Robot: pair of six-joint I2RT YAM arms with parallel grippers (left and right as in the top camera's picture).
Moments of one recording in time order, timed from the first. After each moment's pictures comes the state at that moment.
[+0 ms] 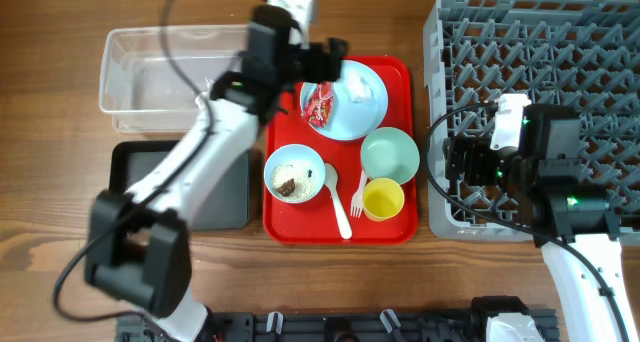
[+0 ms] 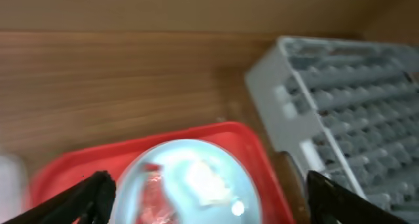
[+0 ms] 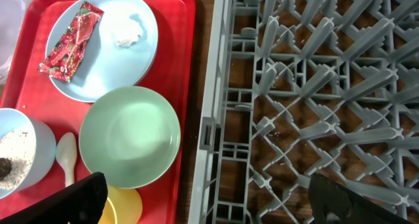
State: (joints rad) left arm -0.43 1.79 1.34 -0.11 0.18 -0.32; right arm 0.02 1.03 0.93 -0.80 -0.12 0.04
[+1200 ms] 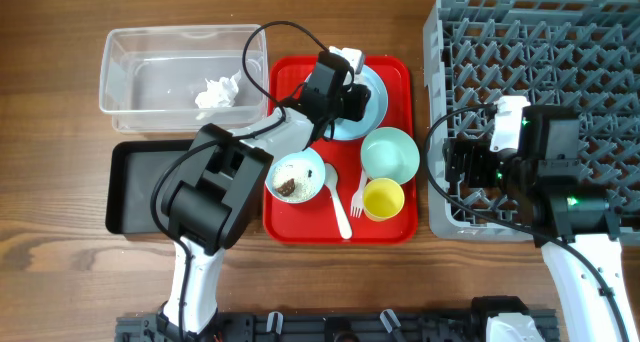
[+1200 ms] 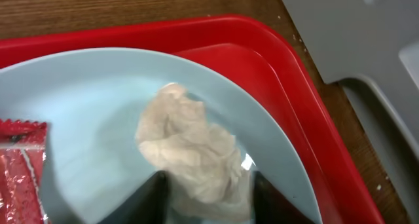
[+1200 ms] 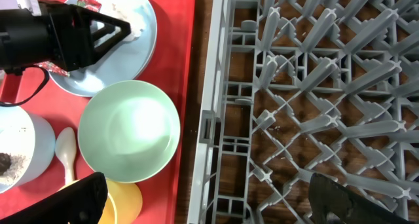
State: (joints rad) left arm -0.55 2.18 1.34 0.12 0.18 -0.32; right arm 0.02 1.03 0.93 -0.82 -0.12 0.04
